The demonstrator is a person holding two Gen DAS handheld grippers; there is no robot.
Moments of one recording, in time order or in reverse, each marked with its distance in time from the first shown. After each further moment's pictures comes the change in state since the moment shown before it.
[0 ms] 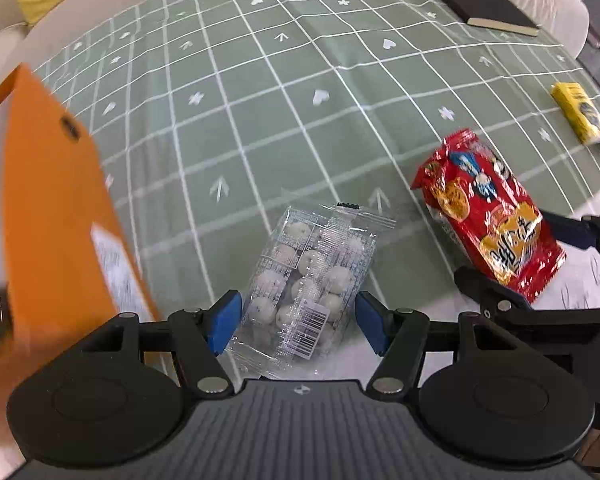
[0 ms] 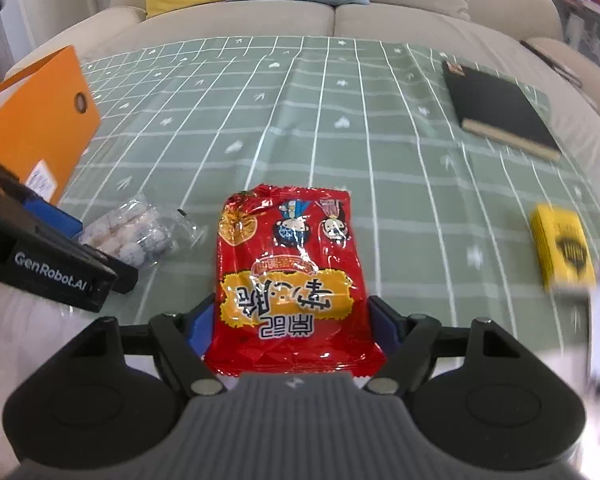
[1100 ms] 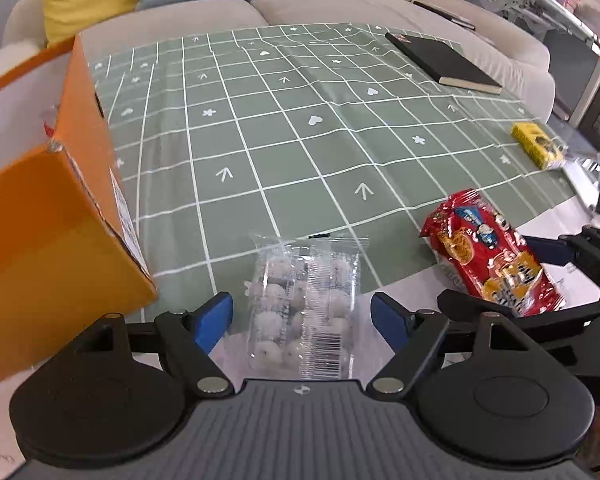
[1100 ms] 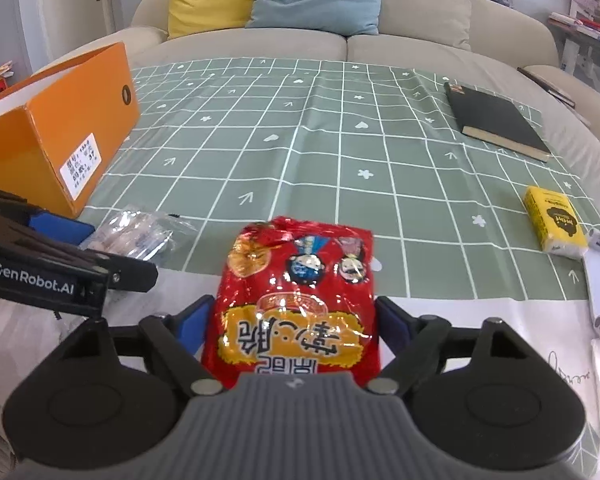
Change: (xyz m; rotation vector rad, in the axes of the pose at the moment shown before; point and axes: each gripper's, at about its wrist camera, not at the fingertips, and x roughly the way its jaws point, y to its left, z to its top) left arm -0.012 0.012 -0.074 -0.058 -0.293 -0.084; right arm -0.019 0.017 -0.042 -0.048 -0.115 0.004
